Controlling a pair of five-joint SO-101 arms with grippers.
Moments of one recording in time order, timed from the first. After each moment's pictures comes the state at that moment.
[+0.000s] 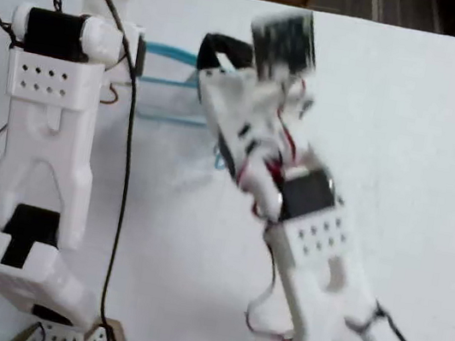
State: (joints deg) left arm -1.1 8.5 -39.3 101.9 11.2; right arm -31.1 -24.9 9.4 43.2 -2.9
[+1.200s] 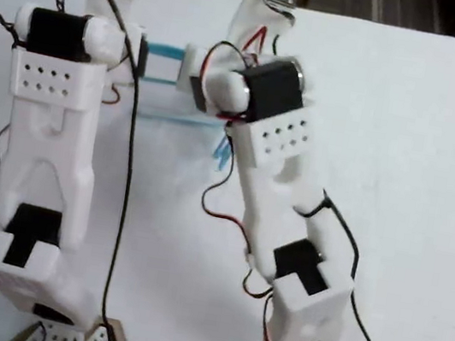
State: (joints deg) left arm -1.6 8.5 -39.3 101.9 11.2; right arm -30.9 24.4 -57.8 100.1 -27.8
